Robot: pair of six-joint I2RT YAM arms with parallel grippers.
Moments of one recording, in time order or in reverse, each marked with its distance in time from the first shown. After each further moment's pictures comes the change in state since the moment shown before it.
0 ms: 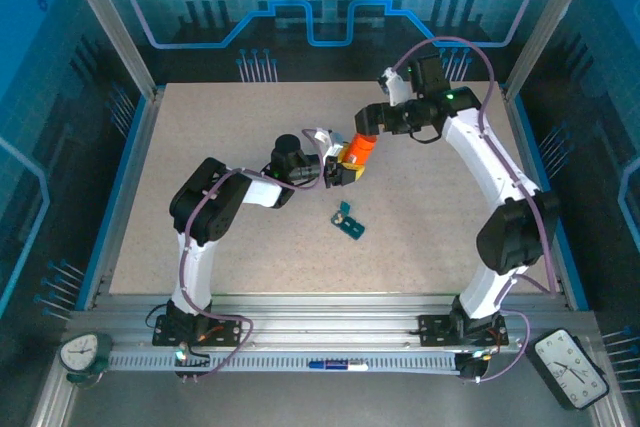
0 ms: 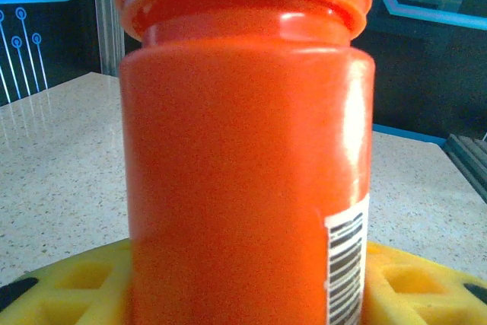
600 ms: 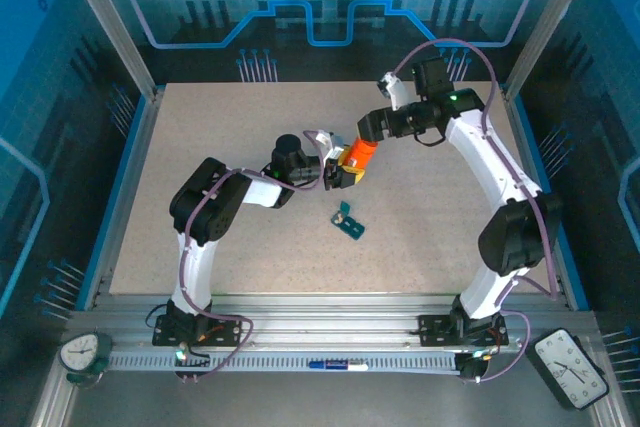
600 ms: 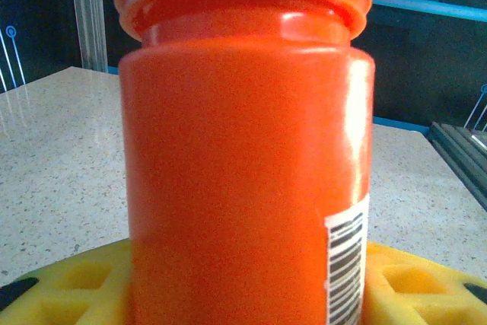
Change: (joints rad) left arm 0.000 0.000 0.000 -0.026 0.044 0.023; right arm -0.010 0.002 -0.022 -0.026 -0.049 -0.135
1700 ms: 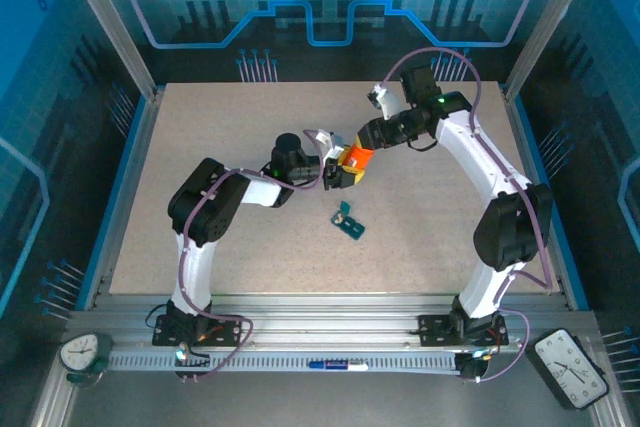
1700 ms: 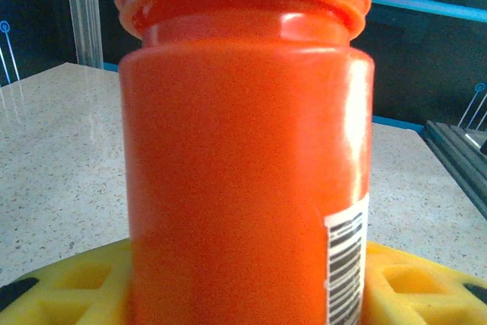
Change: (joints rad) left arm 0.001 -0.014 0.000 -0.029 0.011 0.003; right arm 0.032 0.037 -0.020 -0.029 0.019 -0.040
